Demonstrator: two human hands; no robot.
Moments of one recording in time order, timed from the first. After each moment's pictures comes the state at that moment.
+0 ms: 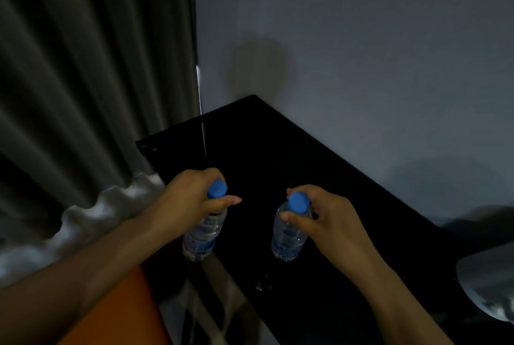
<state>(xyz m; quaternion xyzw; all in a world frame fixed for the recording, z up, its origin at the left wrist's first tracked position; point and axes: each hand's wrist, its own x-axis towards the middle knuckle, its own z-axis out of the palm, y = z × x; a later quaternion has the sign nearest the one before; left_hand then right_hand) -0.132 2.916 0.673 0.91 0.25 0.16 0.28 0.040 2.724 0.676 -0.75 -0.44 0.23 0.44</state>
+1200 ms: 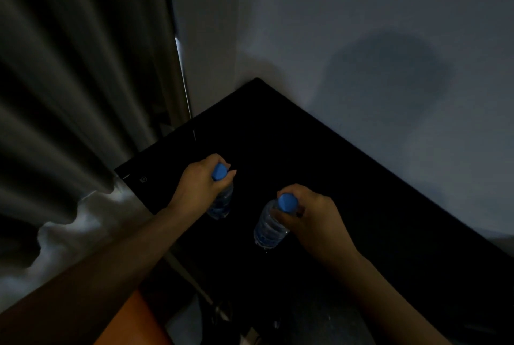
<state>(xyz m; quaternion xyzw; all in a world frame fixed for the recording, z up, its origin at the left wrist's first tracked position) -0.025 3.168 0.548 0.83 0.27 0.20 0.44 0.090 2.954 0.609 -0.80 -0.40 0.25 0.38</state>
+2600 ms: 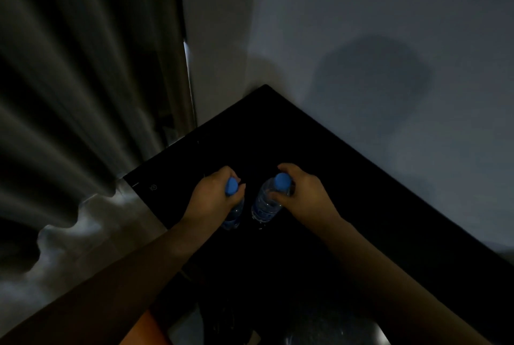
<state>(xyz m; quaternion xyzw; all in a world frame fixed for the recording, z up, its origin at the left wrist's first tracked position) -0.029 3.176 0.556 0.85 0.30 0.16 0.40 0.125 3.037 0.587 -0.83 -0.41 0.24 0.30</state>
